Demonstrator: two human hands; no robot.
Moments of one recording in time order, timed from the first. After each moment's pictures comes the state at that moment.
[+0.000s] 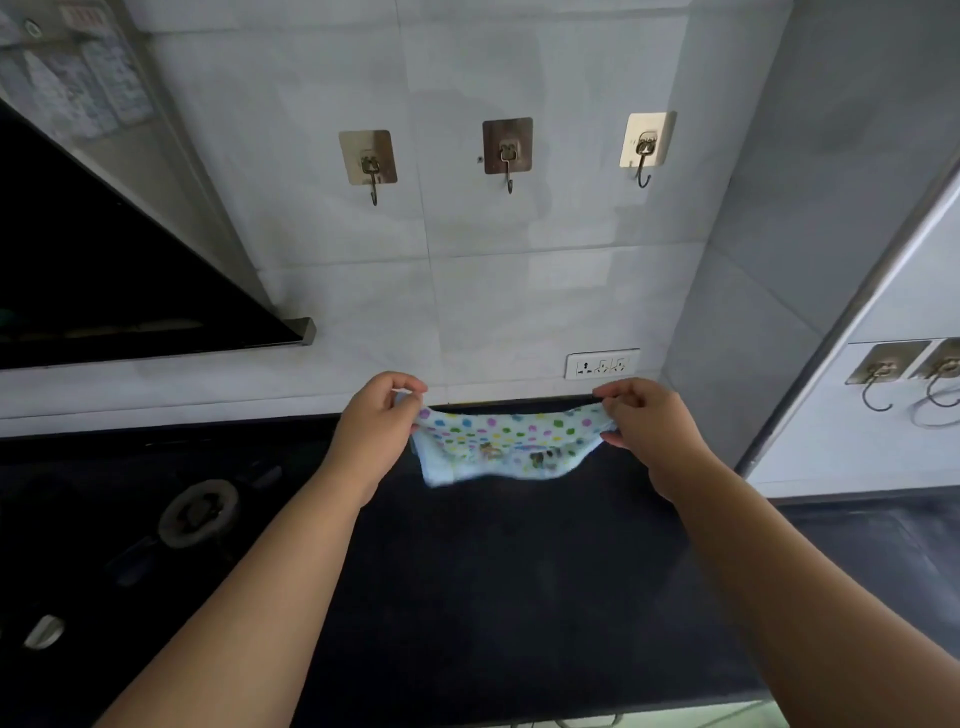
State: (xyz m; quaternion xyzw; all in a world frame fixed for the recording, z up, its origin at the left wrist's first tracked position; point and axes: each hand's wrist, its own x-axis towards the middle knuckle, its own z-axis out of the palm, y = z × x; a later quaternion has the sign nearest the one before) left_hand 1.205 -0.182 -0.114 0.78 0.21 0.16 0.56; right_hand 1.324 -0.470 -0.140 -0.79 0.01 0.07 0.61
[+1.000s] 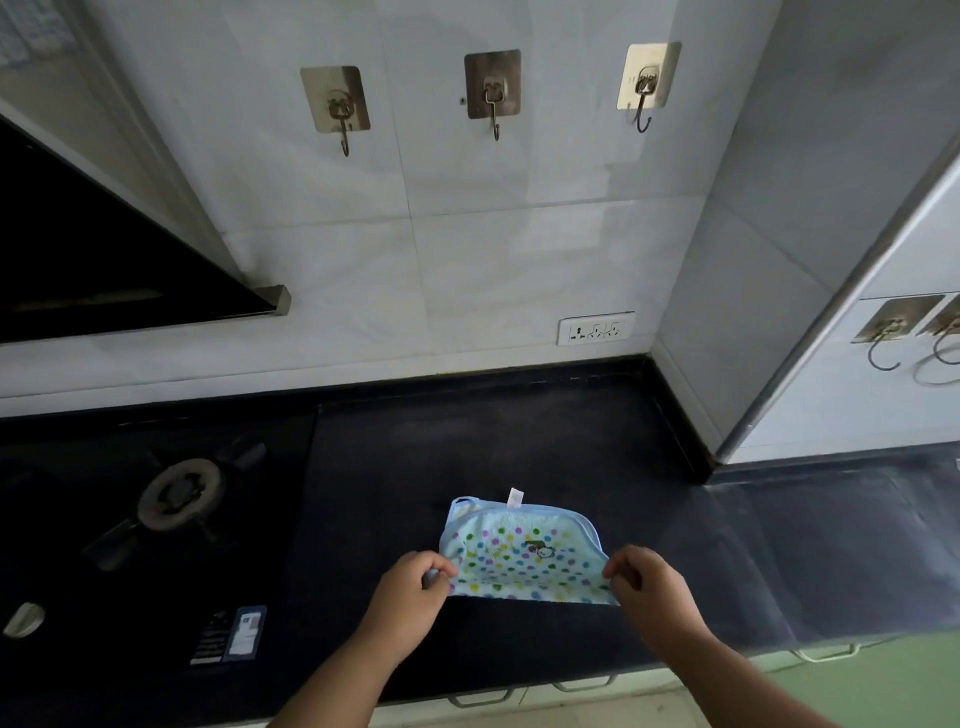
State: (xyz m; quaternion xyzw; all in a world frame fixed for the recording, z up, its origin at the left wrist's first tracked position) left_hand 1.107 -0.225 -0.316 0.85 0.24 -0.09 0.46; right_hand 1.200 -0.533 -0.328 -0.90 0.02 0.16 0.40
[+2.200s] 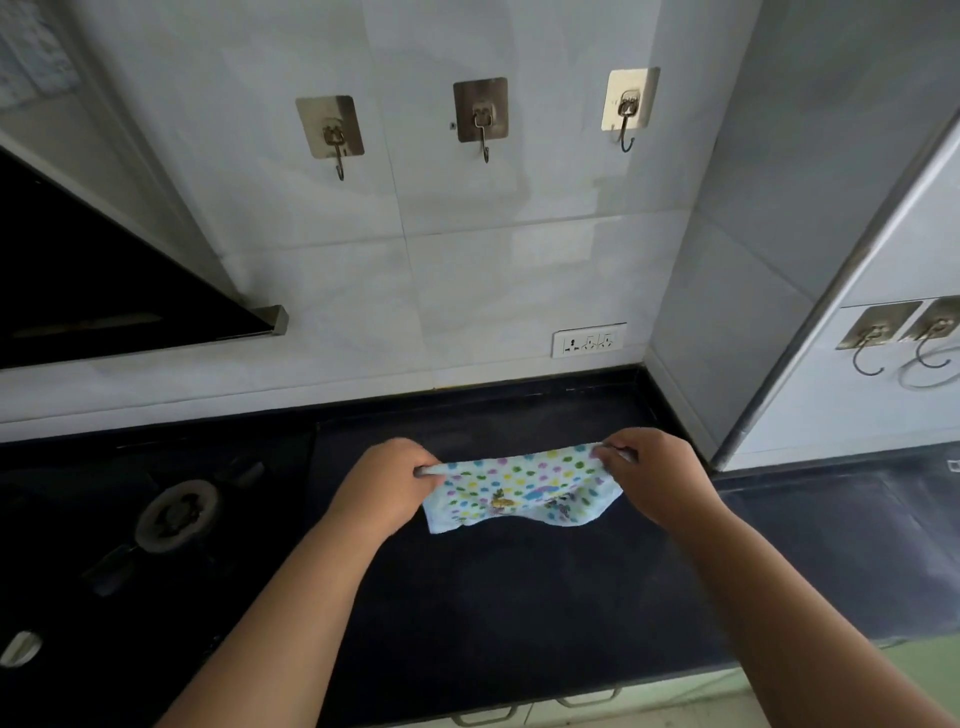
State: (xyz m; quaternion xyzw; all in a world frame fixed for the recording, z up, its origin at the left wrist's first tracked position) left_hand 1.192 -0.190 -0.177 0.96 0.11 -0.01 0.25; right_hand 1.286 -0.503 -0.191 -0.94 -0.10 0.02 0.33
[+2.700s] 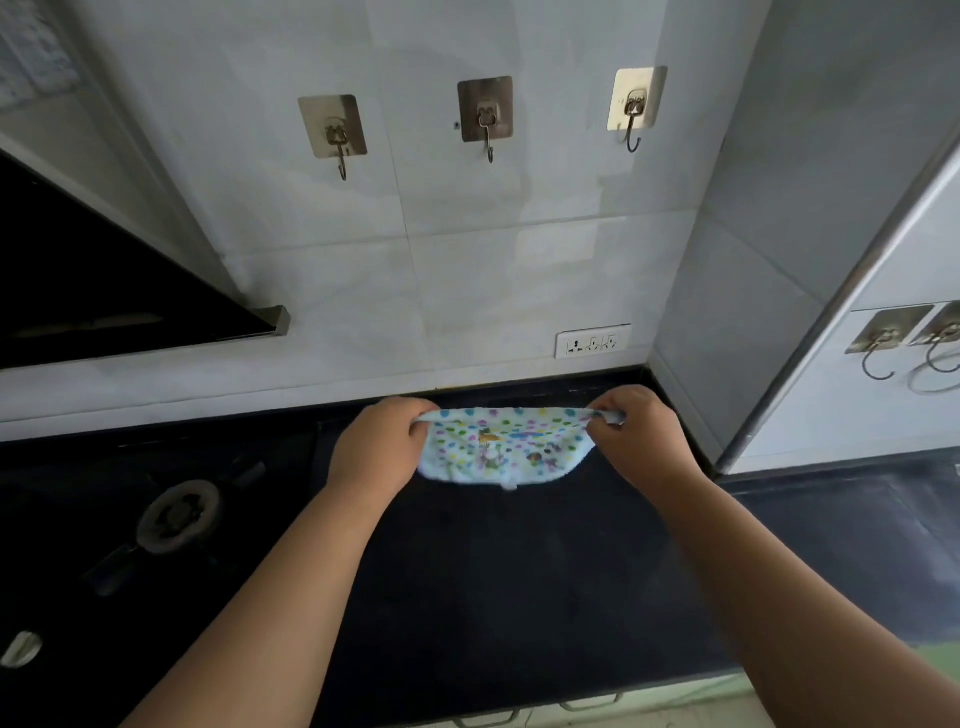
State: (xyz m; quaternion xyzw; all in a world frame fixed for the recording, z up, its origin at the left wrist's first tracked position) left_hand 1.218 -0.181 -0.152 0.96 0.11 0.09 0.23; right_hand 1.310 -0.474 -0.169 -0.91 -0.10 -0.03 0.39
